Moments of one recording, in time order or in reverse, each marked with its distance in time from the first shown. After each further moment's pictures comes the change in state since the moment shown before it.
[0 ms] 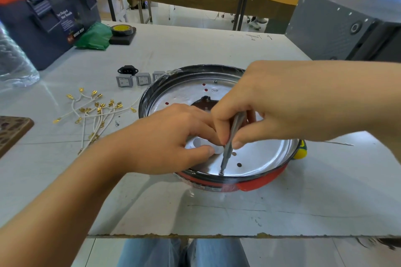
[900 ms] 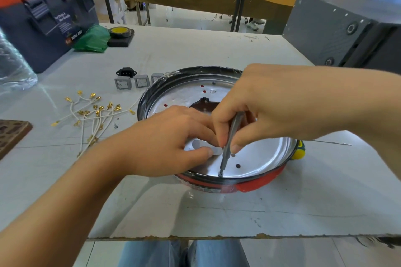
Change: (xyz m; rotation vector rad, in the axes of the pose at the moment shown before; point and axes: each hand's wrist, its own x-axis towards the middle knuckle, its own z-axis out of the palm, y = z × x) left_hand 0.000 -0.001 0.000 0.015 -0.015 -0.026; right_hand 0.004 0.014 0.001 -0.100 -0.021 -0.086
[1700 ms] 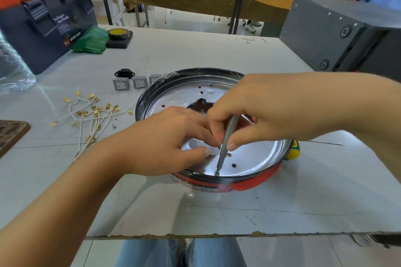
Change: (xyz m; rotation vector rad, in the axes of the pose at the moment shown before) left_hand -0.001 0.001 0.000 0.002 0.002 -0.021; right_hand -0.004 0.001 0.001 -0.040 -0.045 0.028
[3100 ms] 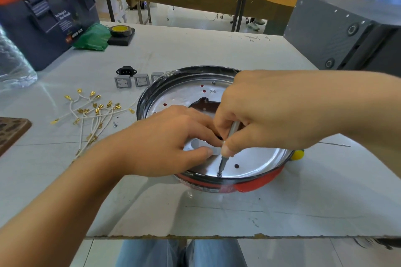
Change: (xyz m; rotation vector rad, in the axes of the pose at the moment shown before) left_hand 0.001 -0.004 0.001 0.008 0.005 0.022; right_hand 0.009 -0.006 0.005 -0.083 0.071 0.078
